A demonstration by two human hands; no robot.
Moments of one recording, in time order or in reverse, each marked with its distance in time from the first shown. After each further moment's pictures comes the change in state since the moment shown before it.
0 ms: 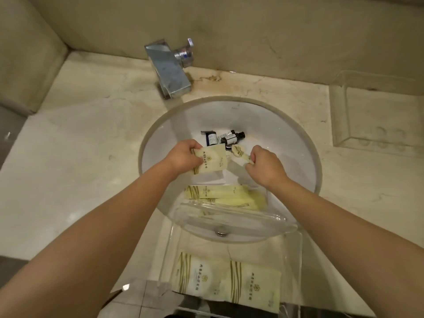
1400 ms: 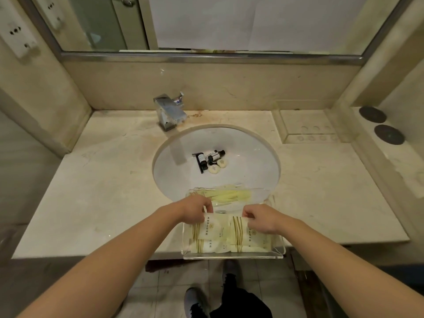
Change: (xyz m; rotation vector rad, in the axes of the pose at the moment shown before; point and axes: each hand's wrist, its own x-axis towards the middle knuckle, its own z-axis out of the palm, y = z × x) left_hand -0.168 -0.030 0.018 0.781 -0.419 0.340; right_hand -0.207 0.001 0.017 0.005 -0.322 -0.011
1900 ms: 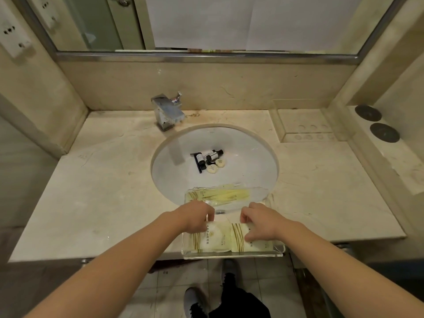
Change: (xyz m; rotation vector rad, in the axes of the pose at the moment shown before) left_hand 0.004 -0.008 0.020 0.239 0.040 0.116; right_hand -0.004 0.004 0.010 -0.243 0.048 -0.075
